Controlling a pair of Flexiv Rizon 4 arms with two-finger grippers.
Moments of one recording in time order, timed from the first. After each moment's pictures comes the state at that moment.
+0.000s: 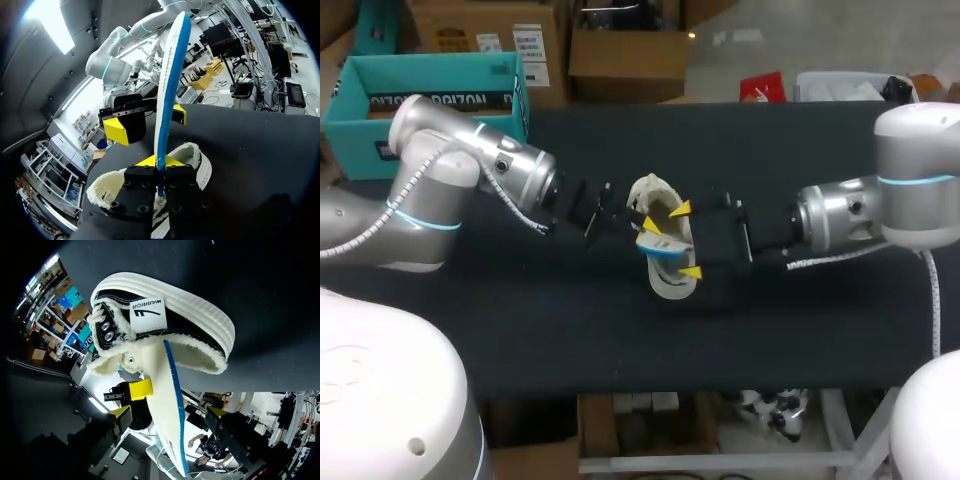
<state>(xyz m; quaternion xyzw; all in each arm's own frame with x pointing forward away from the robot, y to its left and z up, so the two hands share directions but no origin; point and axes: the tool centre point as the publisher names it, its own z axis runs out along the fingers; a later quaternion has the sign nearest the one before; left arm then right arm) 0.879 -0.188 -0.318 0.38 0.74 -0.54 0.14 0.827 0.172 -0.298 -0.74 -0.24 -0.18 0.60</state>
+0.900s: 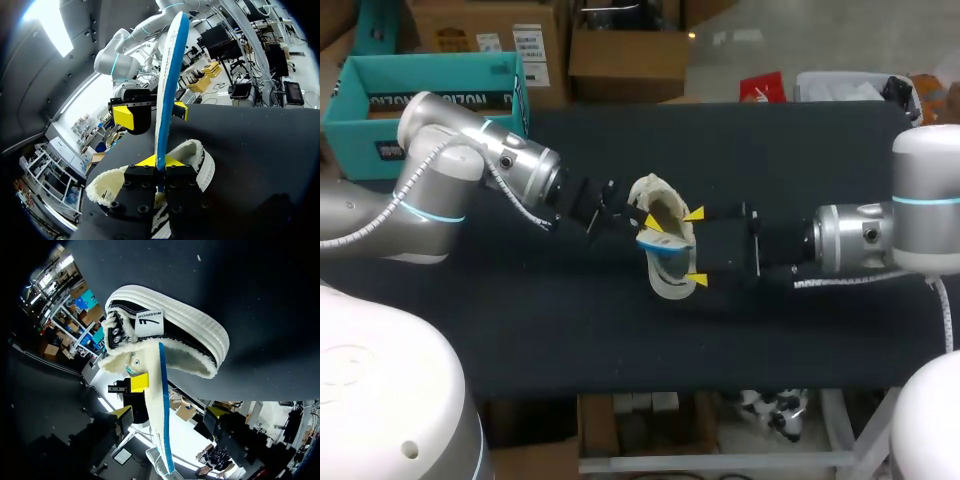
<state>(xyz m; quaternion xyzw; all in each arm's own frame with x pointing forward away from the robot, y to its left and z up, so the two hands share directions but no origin) 0.886 -0.191 -0.321 0.39 0.73 -0.55 0.13 0.817 0.159 -0.304 -0.74 -0.22 -0.26 0.59</state>
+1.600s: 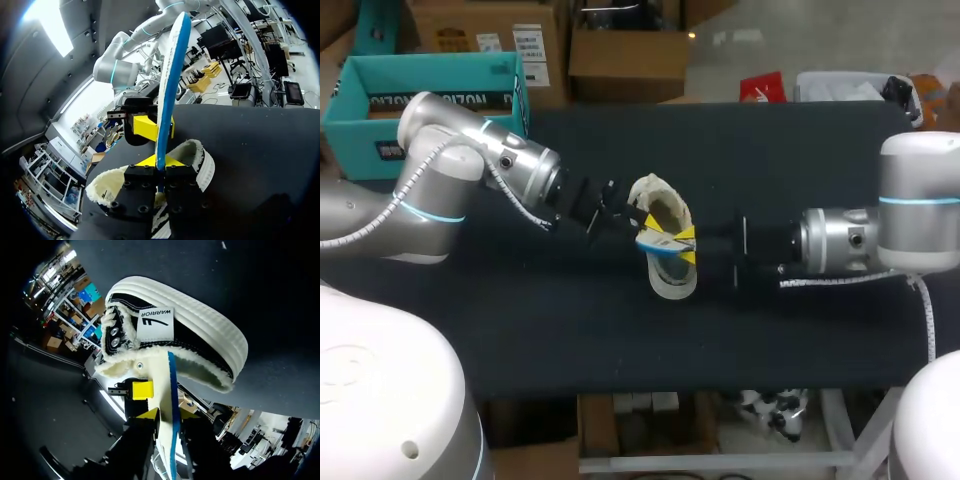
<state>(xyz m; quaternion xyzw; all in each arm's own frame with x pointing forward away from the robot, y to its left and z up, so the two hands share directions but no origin) 0.886 -0.191 -0.321 0.39 0.73 -0.55 0.13 0.834 0.173 -0.311 -0.71 -0.24 -0.27 0.60</state>
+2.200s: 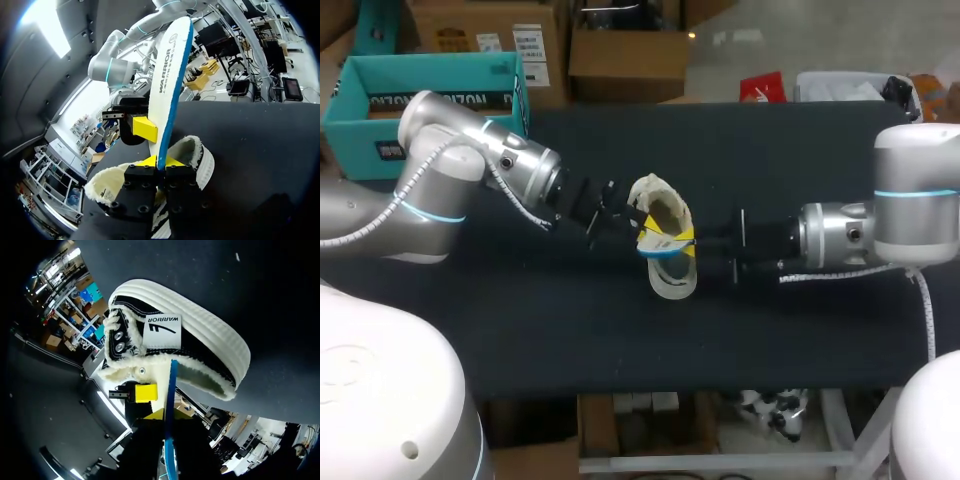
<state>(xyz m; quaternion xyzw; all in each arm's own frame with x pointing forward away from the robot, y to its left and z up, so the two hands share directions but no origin) 0.889 -0.190 -0.326 0.40 0.73 -0.54 0.13 0.842 0.173 -0.316 -0.72 -0.25 -0.28 0.58</state>
